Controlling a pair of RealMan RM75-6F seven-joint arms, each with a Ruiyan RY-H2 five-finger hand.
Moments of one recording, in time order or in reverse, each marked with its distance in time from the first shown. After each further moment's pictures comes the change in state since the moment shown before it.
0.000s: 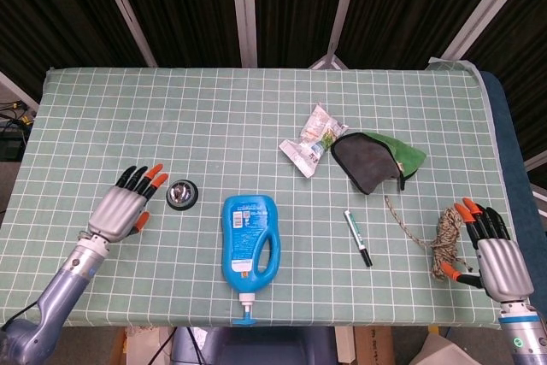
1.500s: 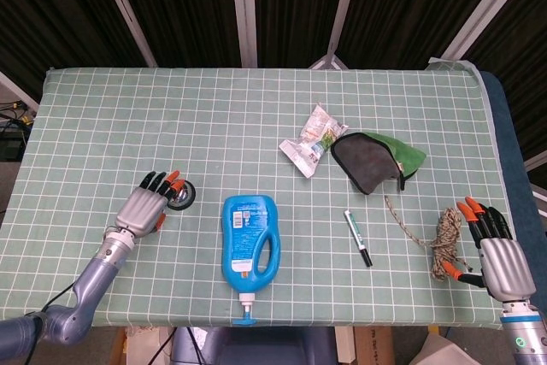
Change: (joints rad) left arm -0.122 -0.163 0.046 0.144 -0.184 -0.030 0.101; right arm -0.002 0.005 0.004 -0.003 0.005 0.001 0.019
